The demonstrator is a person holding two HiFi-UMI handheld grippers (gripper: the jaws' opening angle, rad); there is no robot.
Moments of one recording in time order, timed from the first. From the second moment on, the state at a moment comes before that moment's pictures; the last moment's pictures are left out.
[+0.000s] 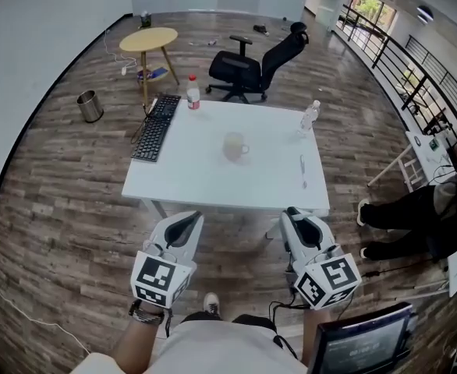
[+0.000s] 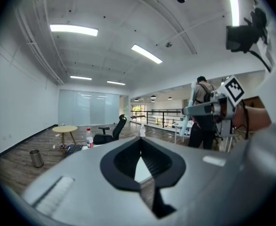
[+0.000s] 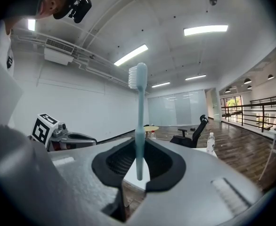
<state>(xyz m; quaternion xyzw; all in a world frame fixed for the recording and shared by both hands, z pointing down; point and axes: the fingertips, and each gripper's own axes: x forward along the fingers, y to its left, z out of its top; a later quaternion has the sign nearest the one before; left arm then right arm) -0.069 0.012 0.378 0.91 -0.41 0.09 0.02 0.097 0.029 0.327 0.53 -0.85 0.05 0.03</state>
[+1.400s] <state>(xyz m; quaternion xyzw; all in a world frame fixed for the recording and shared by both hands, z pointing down) -0.016 -0.106 0.385 0.91 -0.41 0.10 0.02 0.140 -0.095 0.335 0.51 -0.86 0.06 0.01</state>
